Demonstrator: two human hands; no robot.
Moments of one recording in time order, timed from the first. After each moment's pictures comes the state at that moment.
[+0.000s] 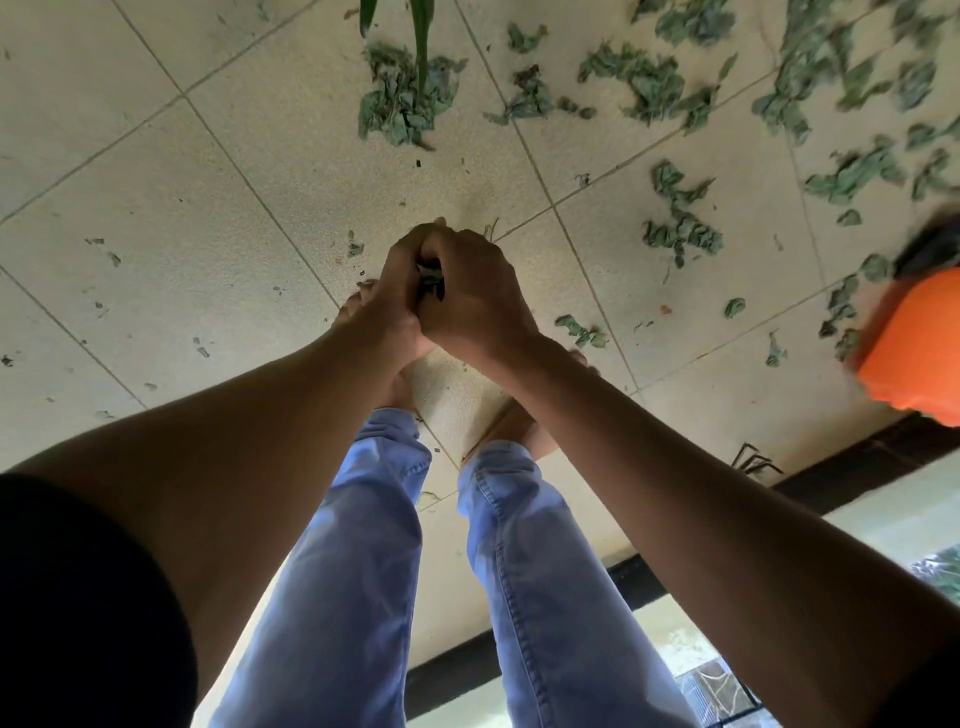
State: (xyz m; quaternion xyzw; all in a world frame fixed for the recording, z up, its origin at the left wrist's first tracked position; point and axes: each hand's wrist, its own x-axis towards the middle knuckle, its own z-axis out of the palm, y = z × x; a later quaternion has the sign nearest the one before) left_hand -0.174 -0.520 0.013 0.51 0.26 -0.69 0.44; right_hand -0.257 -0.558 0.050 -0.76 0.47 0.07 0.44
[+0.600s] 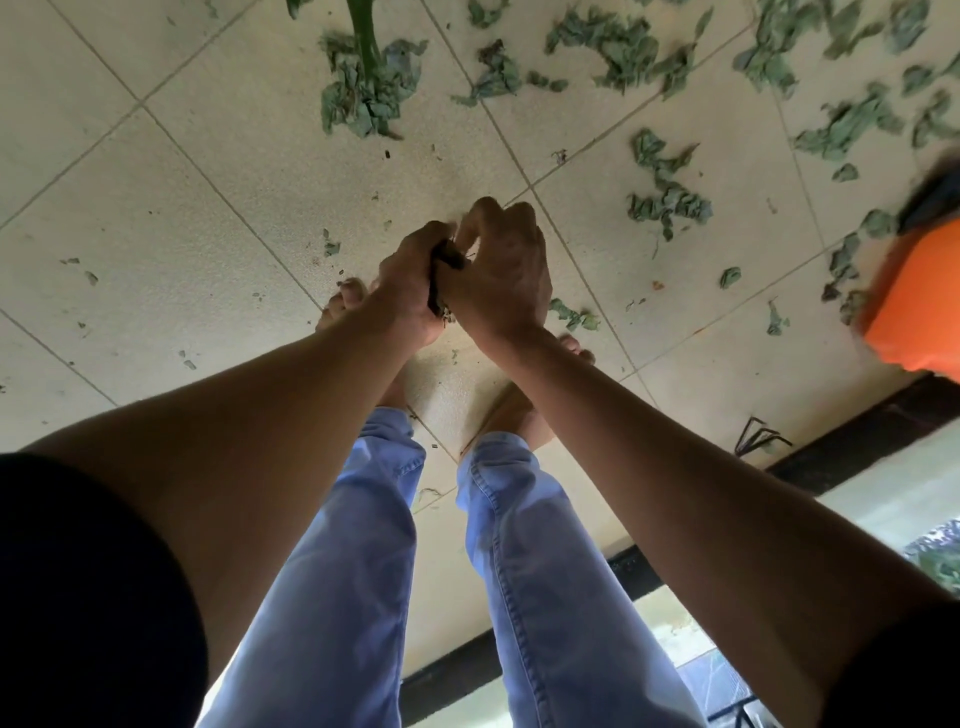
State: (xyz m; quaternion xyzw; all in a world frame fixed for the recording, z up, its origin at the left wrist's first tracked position) left_hand -0.197 -0.533 -0.009 0.61 0.19 -0.67 0.39; right_hand -0.287 -0.558 0.024 -0.69 0.63 -0.03 0.34
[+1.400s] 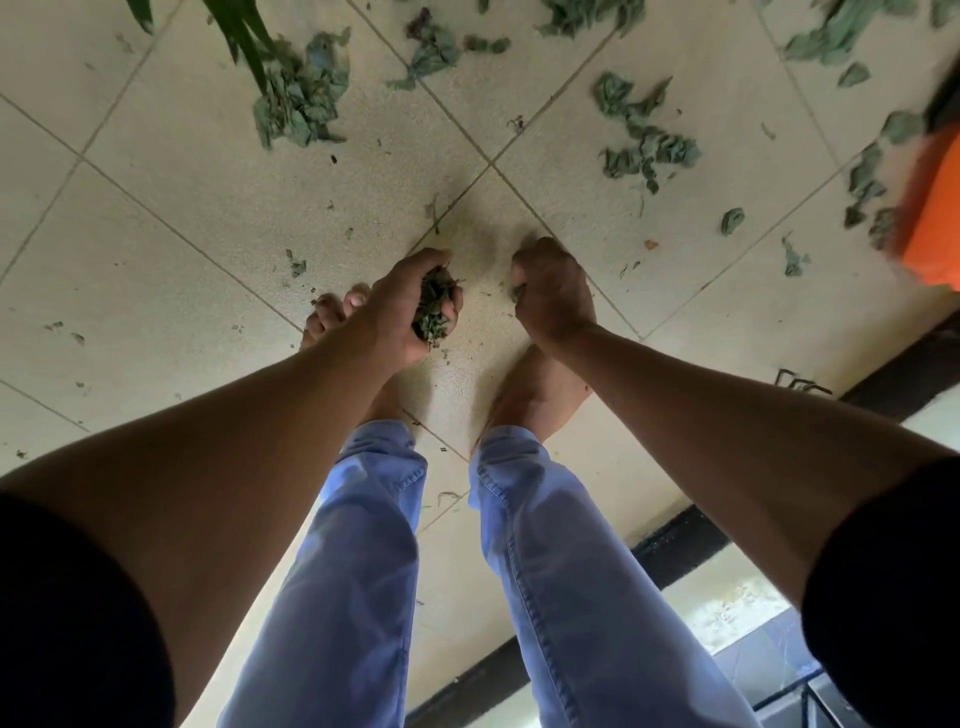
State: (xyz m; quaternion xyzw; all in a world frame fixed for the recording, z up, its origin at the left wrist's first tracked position) left_hand -0.212 -0.523 -0.033 0.58 0.24 -0.72 0.29; right_hand -0.398 -0.554 -0.061 -0.72 0.60 0.10 0.34
